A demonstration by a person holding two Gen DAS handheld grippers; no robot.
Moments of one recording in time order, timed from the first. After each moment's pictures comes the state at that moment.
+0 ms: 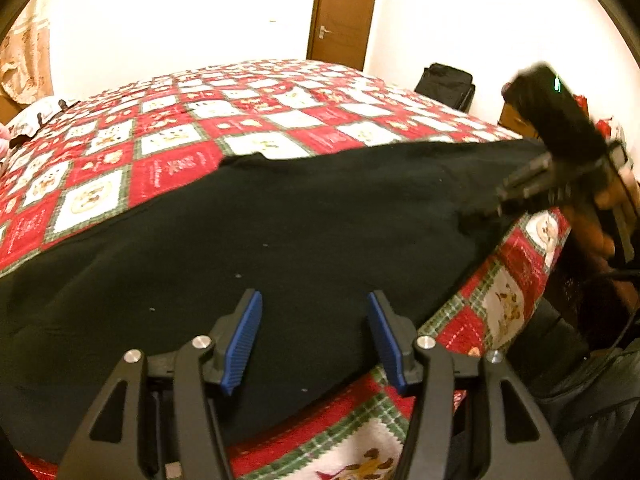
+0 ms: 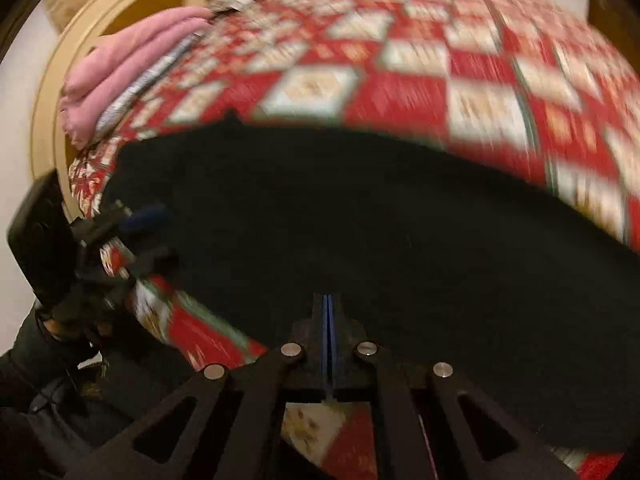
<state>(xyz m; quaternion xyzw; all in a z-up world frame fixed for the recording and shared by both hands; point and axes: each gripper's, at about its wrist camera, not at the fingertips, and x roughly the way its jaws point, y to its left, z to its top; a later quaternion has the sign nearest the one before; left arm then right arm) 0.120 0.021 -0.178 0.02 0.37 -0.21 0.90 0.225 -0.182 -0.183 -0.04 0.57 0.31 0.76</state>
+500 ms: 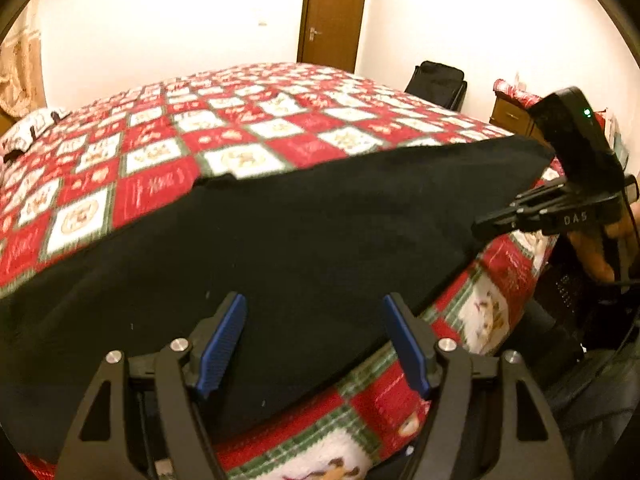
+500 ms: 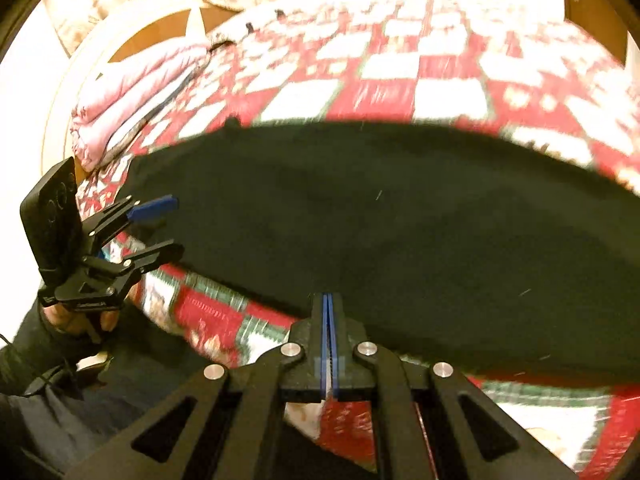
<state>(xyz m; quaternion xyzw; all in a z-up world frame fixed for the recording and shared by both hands) 0.117 0.004 -0.162 0.03 0.36 -0.22 0.91 0.187 -0.222 -0.164 -0.02 0.49 0.30 0.81</state>
